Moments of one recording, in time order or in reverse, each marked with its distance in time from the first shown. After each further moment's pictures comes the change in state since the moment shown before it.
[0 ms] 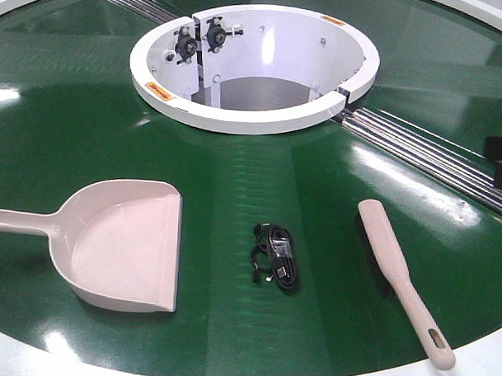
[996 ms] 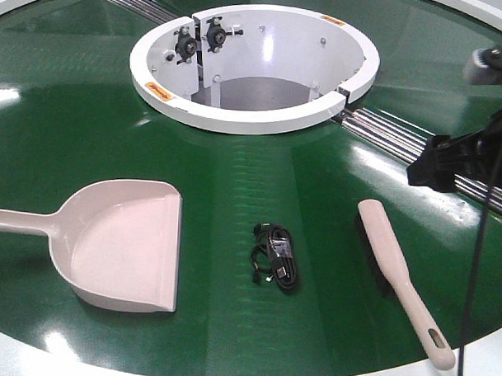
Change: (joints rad) left arm 0.000 0.000 -0.002 0.000 0.054 0.003; right arm 0.000 0.456 -0.265 0.057 0.300 0.009
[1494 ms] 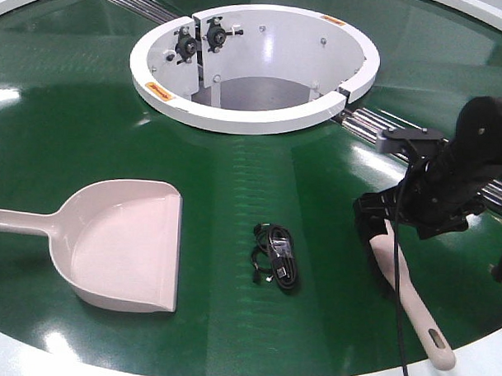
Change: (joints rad) left arm 0.000 0.000 0.000 0.000 0.041 0.000; right arm 0.113 0.353 -0.031 -0.114 0.001 0.190
